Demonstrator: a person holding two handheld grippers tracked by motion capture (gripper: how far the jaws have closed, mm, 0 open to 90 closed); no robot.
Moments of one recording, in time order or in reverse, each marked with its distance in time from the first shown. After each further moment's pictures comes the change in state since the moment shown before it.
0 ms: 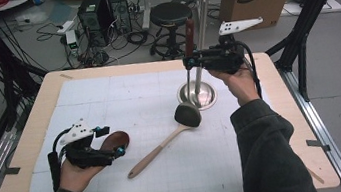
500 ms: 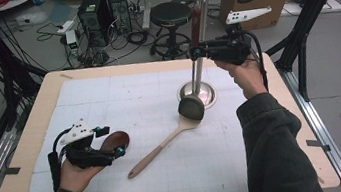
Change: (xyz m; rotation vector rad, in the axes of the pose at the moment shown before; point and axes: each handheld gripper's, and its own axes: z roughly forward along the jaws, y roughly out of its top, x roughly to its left) left arm 0.000 0.000 0.000 -0.005 -0.003 -0.004; right arm -0.007 0.017 -0.014 -0.011 -0.021 -0.002
